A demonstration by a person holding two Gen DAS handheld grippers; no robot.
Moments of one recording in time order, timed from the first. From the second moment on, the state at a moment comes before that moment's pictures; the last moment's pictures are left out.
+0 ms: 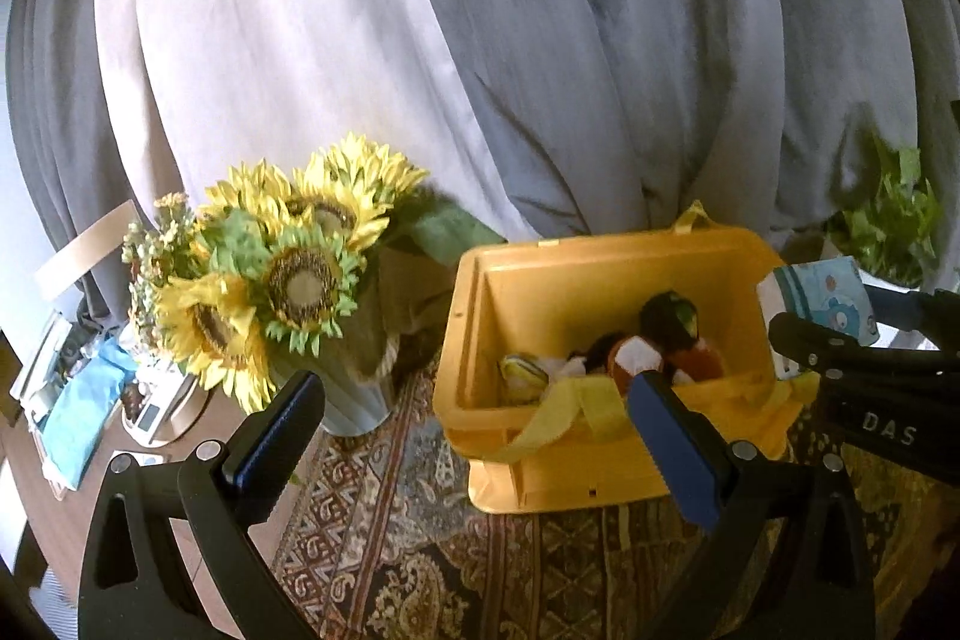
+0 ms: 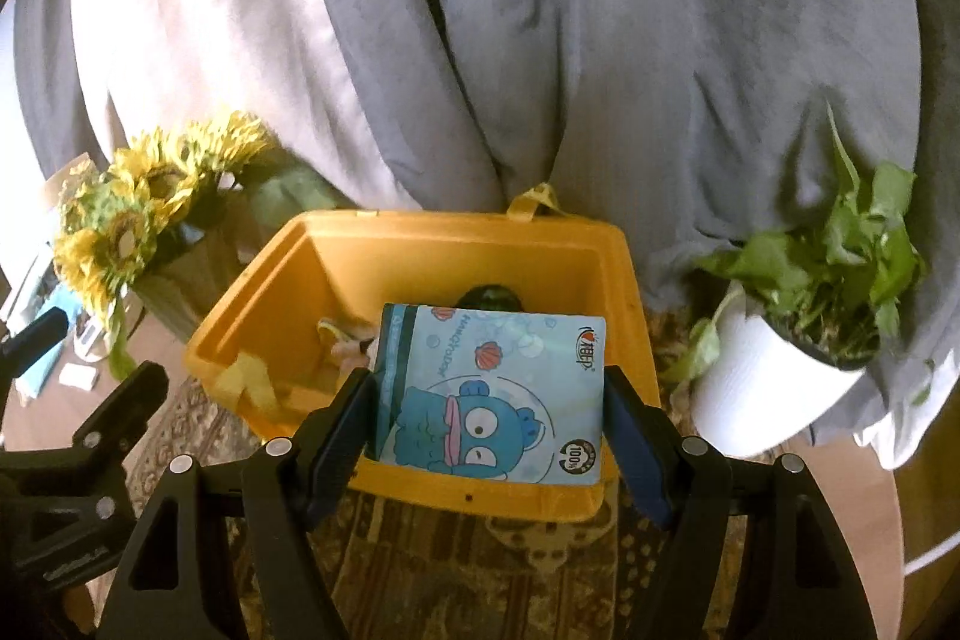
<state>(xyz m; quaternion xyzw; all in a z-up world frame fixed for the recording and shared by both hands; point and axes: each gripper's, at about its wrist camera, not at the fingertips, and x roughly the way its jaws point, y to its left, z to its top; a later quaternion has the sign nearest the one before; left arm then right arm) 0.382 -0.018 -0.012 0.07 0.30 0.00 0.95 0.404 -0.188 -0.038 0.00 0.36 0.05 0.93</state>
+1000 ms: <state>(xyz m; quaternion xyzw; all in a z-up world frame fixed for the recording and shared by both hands) 0.404 -0.014 -0.022 0.05 0.31 0.03 0.95 0.442 -0.188 -0.051 0.00 0.37 0.03 0.93</state>
